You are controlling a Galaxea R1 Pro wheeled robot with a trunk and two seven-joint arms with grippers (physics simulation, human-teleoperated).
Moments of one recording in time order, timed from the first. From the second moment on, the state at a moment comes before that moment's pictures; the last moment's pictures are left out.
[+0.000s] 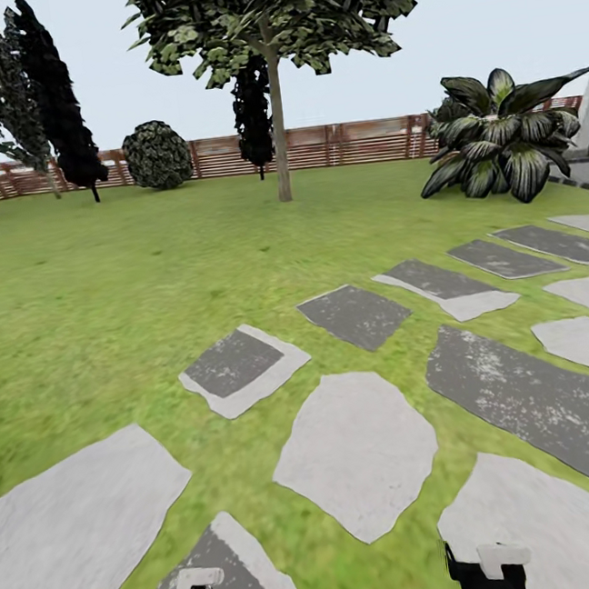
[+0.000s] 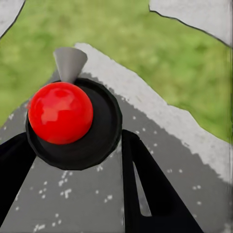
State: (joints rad) left arm -0.37 0.06 0.01 -0.33 -0.04 -0.13 -0.07; right arm -0.22 -0.05 0.00 -0.49 0.01 -0.41 -0.17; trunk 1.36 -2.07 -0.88
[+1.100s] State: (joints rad) left arm -0.37 0.06 0.01 -0.33 -0.03 -0.13 -0.07; right arm -0.22 -0.05 0.00 -0.49 0.00 -0.41 -0.17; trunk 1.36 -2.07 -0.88
